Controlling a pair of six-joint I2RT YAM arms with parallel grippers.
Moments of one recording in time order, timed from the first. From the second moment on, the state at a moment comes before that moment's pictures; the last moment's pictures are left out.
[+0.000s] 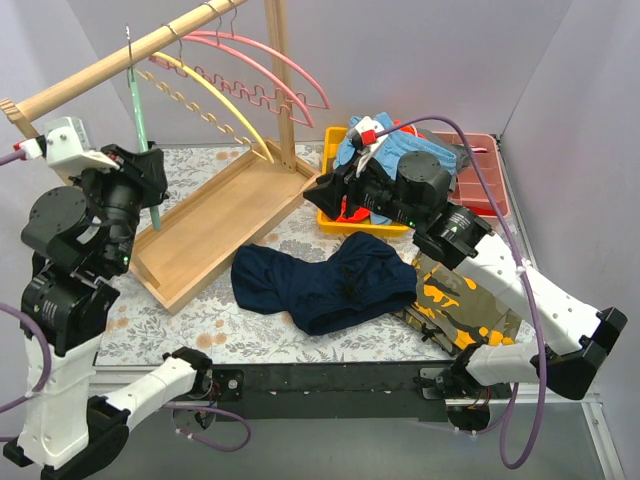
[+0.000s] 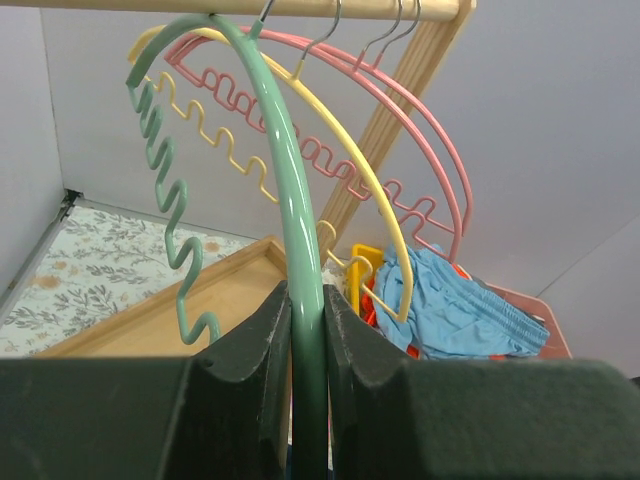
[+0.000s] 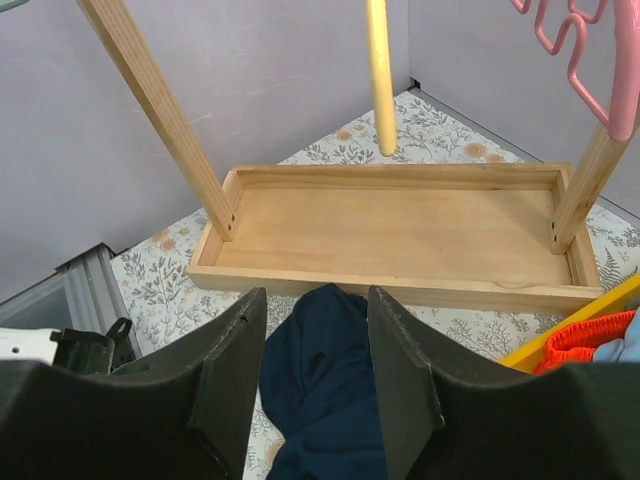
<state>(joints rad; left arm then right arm) -0.44 0.92 1.72 -0.69 -0.46 -0.31 0.86 1.27 1.40 -0.17 -0.21 0.18</state>
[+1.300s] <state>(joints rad) -0.76 0.80 1.75 -0.78 0.36 -0.44 0.82 1.06 1.16 -0.43 0.19 0.28</state>
